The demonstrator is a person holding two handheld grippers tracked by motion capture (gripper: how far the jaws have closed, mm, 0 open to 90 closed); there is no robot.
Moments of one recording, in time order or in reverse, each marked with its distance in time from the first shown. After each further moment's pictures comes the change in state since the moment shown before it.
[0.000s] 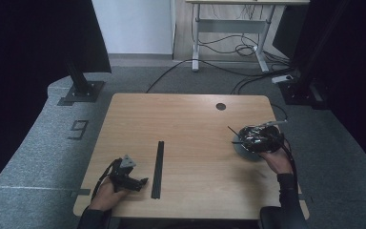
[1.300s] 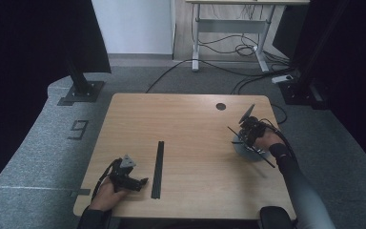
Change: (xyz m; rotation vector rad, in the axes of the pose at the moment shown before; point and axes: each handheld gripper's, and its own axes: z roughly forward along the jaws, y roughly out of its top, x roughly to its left) left arm 0.000 0.000 0.000 0.000 0.001 -0.001; right arm 0.012 0.063 0.049 0.603 0.082 -0.278
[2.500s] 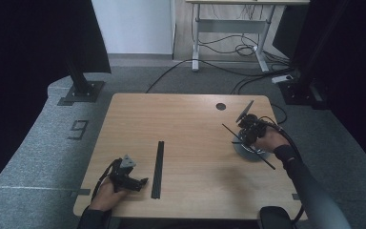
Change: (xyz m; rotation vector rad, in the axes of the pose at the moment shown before) left arm 0.000 0.000 0.000 0.000 0.001 0.000; right arm 0.040 -0.009 -0.059 -0.044 0.009 -0.080
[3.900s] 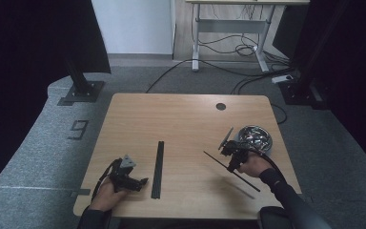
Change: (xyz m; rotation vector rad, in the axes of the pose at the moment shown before) left arm 0.000 0.000 0.000 0.000 -0.001 -0.001; right arm 0.074 -0.013 0.055 0.028 0.127 -0.151
